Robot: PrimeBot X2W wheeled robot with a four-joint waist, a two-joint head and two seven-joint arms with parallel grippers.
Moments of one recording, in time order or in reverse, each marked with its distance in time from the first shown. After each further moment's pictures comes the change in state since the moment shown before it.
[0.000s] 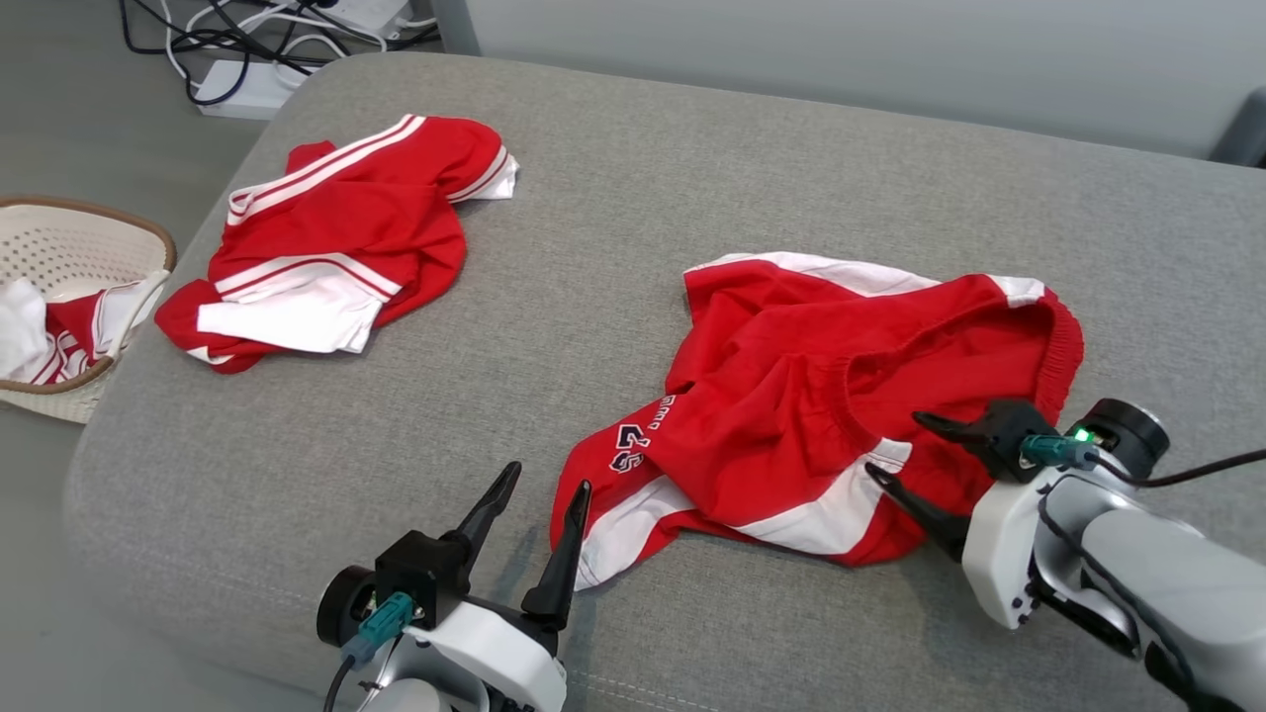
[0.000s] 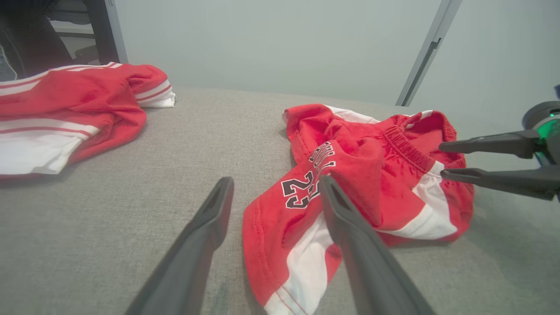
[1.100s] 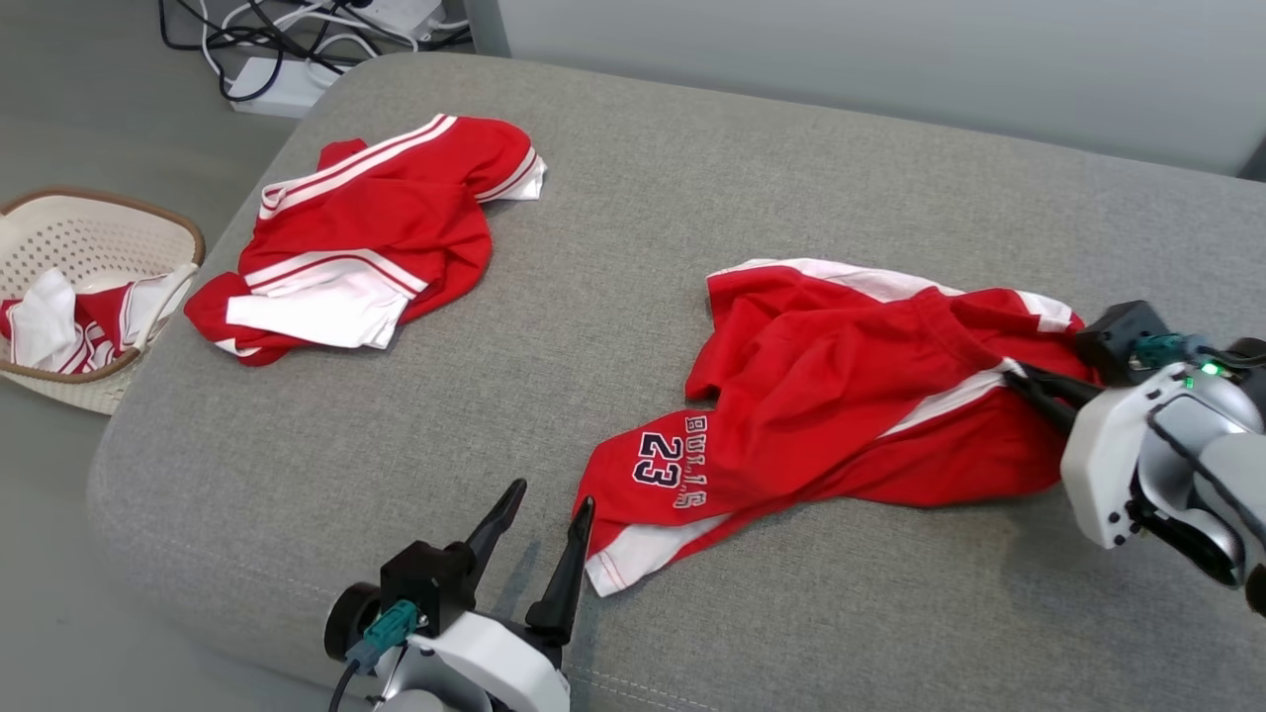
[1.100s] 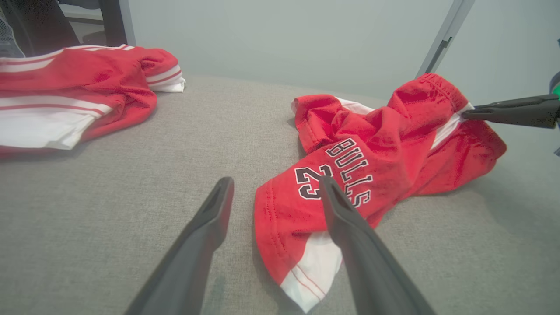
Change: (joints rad) left arm 0.003 0.000 -0.020 0.013 -0.039 0.011 0.000; right arm -0.097 -0.112 -0.018 0.016 0.116 0.000 0.141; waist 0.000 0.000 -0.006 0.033
